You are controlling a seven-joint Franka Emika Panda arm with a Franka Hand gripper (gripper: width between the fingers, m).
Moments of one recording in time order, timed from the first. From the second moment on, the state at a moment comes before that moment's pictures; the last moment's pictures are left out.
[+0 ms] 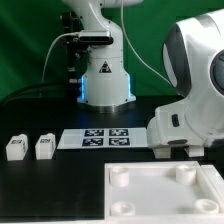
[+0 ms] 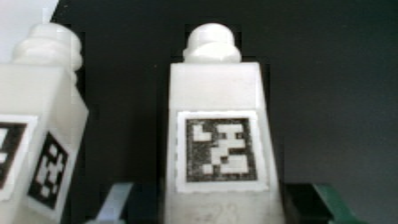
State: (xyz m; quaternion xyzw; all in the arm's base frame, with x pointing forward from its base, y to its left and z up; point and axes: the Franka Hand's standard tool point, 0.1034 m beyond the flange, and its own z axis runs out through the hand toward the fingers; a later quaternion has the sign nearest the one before) arm 0.402 0.170 0.012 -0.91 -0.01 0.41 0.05
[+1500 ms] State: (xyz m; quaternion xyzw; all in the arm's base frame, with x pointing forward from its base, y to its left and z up) arm 0.580 0.115 0.163 -0.96 -0.07 -0.28 0.05
